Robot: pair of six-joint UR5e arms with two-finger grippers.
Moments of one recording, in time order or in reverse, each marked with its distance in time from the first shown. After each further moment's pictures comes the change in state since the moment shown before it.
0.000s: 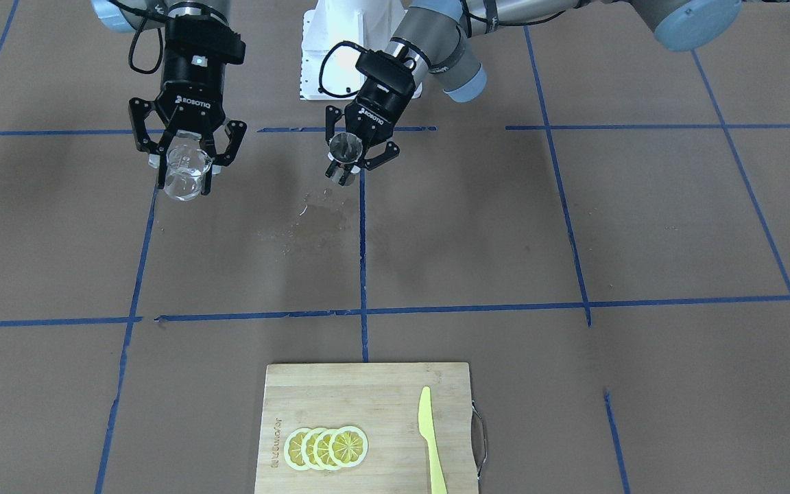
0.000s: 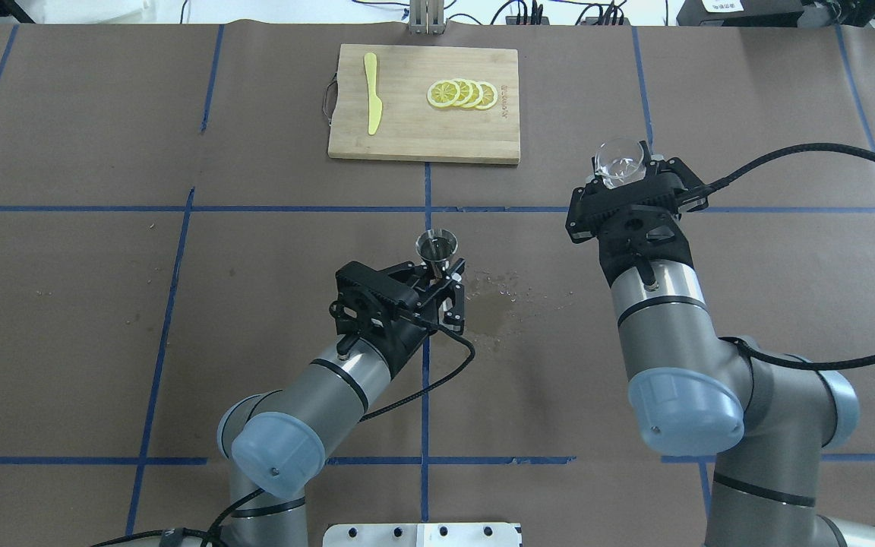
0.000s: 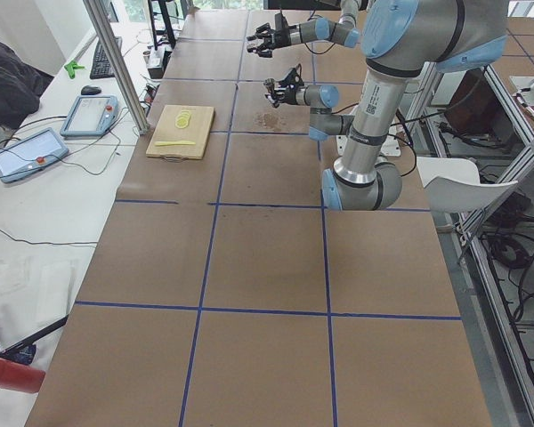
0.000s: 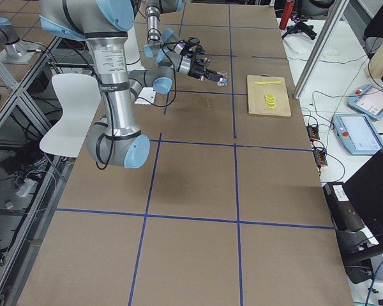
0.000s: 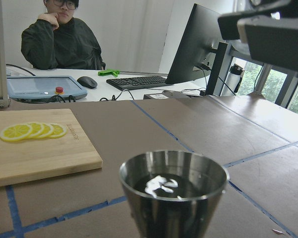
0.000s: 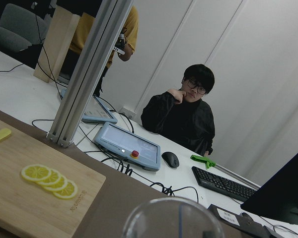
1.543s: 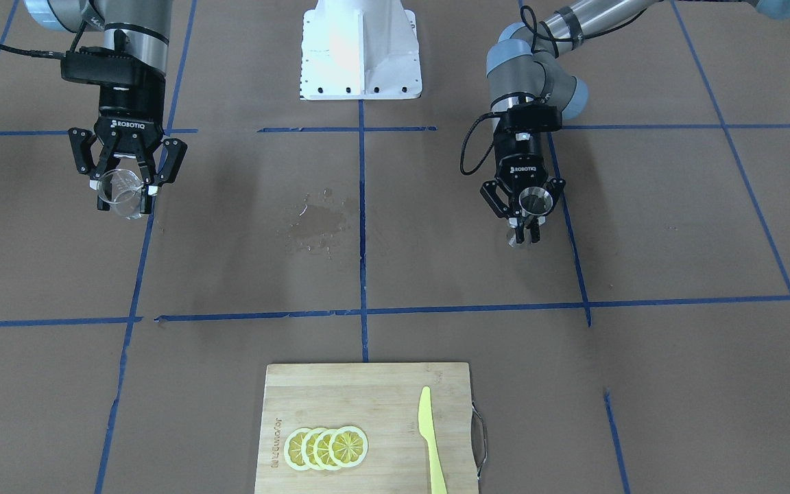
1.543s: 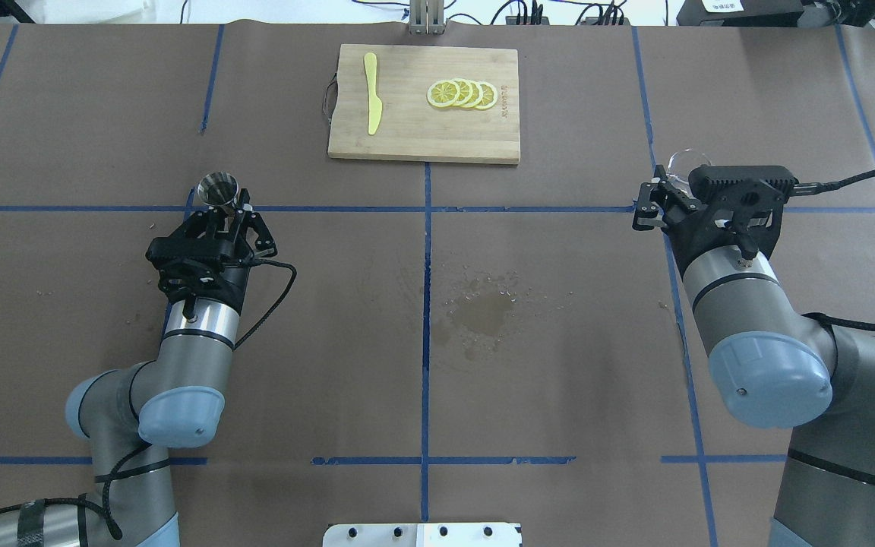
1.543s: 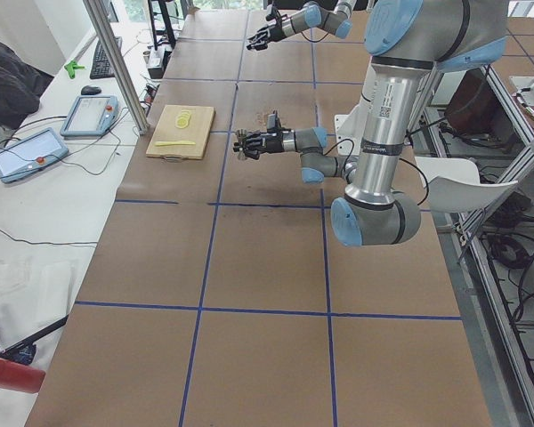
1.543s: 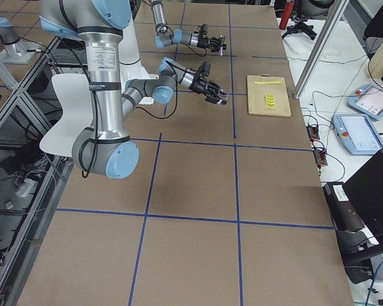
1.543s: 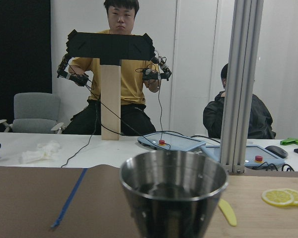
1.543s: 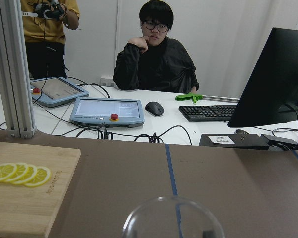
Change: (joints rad) left arm -0.113 0.299 -0.084 0.344 0.404 -0.271; right arm 0.073 -0.141 0.047 -0.001 0.177 0.406
